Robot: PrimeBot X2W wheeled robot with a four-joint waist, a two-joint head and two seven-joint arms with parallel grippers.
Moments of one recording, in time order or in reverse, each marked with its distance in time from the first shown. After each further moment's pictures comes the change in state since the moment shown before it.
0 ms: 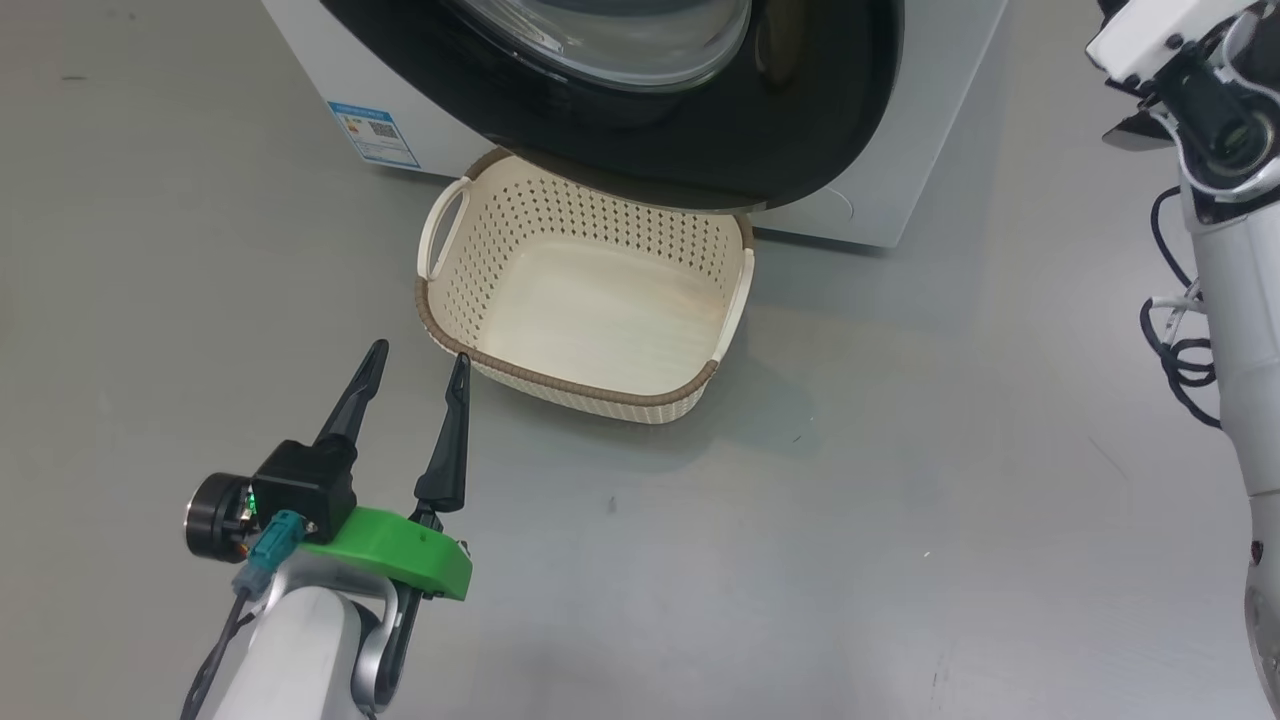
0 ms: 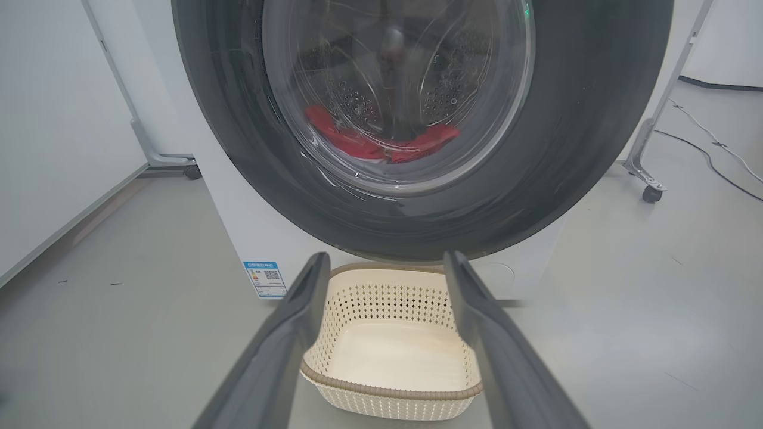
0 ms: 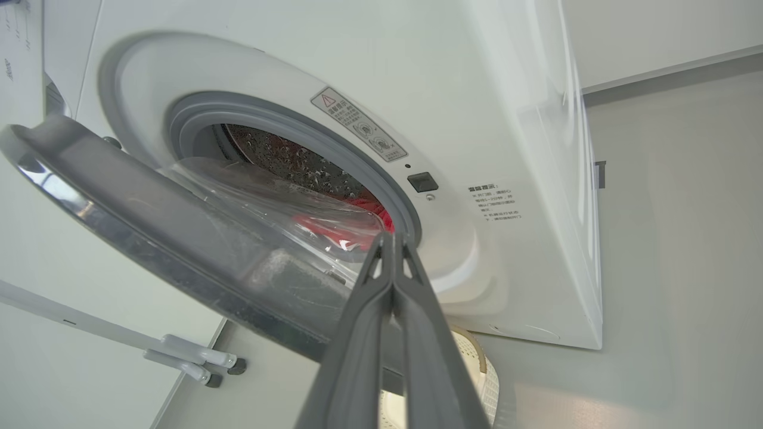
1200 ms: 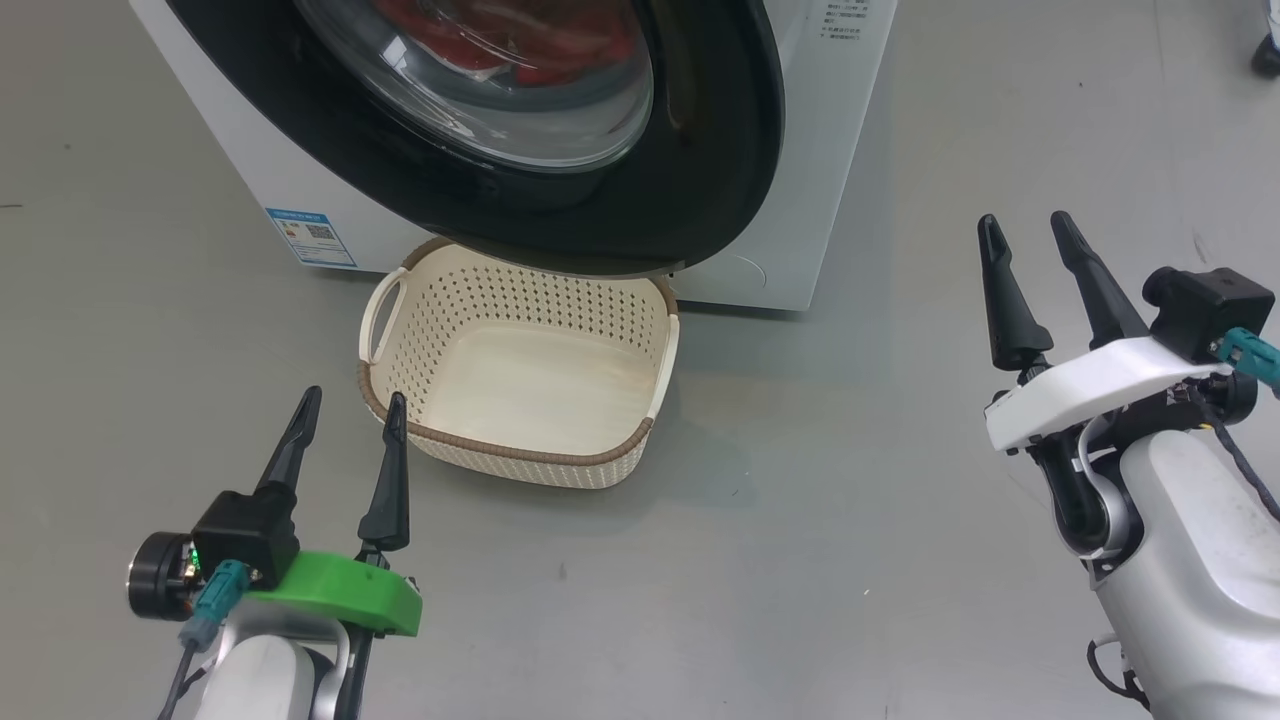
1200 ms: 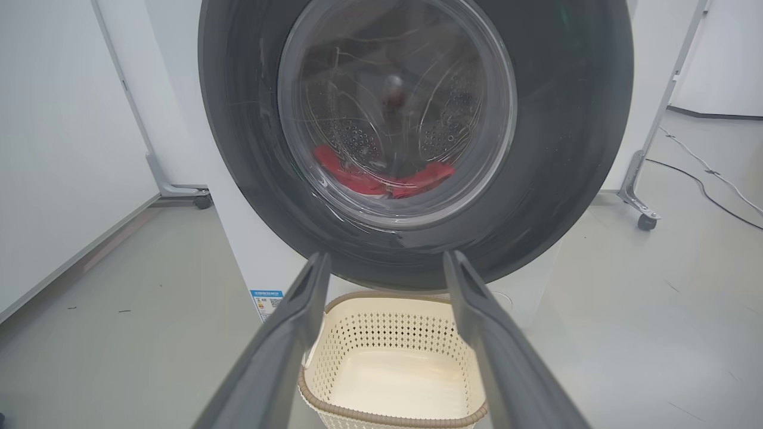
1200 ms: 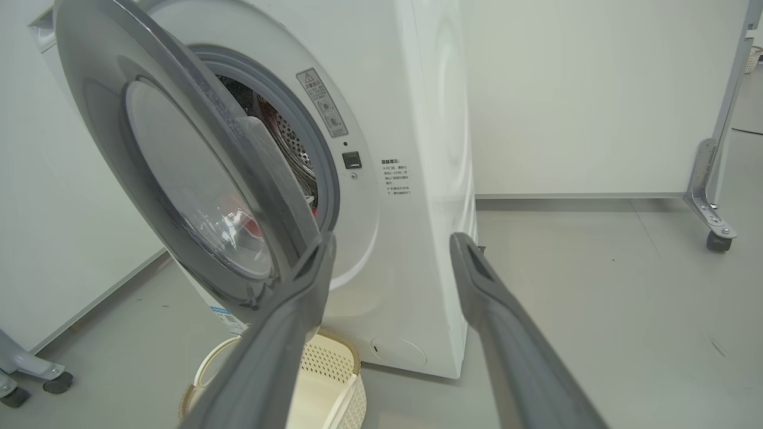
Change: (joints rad) left arm 0.103 0.014 0.101 -0.044 0.033 0.008 0.000; right arm 0.575 -0.029 0.139 -0.271 -0.294 -0.047 -0.585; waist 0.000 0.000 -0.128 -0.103
